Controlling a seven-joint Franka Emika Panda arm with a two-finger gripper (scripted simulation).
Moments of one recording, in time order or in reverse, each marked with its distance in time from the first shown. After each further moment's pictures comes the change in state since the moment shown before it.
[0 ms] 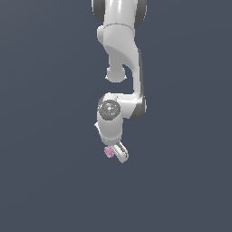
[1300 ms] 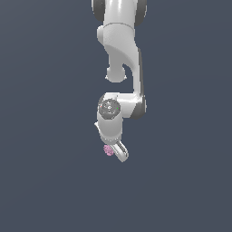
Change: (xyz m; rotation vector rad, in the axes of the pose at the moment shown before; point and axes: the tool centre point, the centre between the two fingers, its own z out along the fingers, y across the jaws) arm -0.001 0.002 -0.001 0.000 0.000 0.001
